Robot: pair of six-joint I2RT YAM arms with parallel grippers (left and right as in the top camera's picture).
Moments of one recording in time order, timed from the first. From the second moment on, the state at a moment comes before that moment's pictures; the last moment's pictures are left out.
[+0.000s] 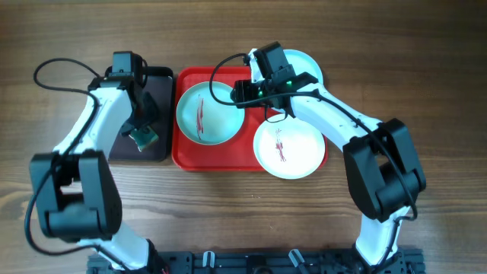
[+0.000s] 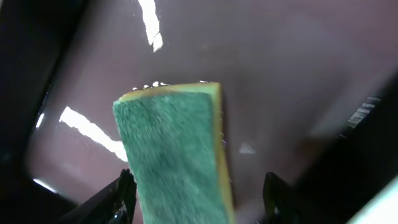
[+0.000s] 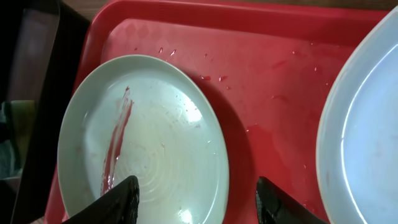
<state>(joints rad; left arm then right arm) 0.03 1.82 1.22 -0.81 -0.17 -0.47 0.49 2.01 1.39 -0.35 -0.28 0.37</state>
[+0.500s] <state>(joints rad) 0.07 1.85 1.22 -0.80 -0.18 -0.47 0.49 2.01 1.39 -0.35 -0.28 0.37</state>
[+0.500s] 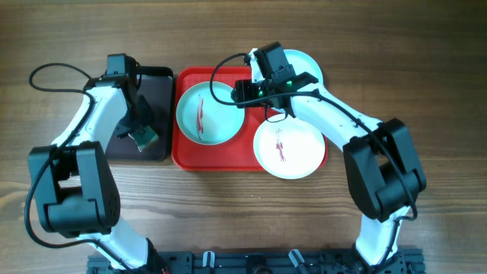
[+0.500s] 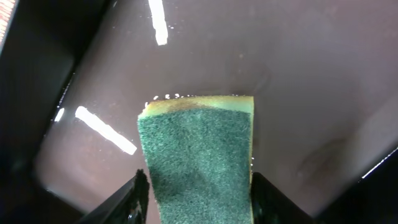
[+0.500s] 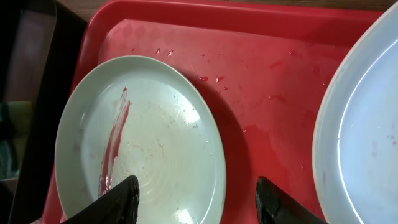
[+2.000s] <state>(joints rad) 0.07 1.65 1.27 -0.81 0.04 -0.32 0.49 2.02 1.39 -0.41 -0.28 0.39</state>
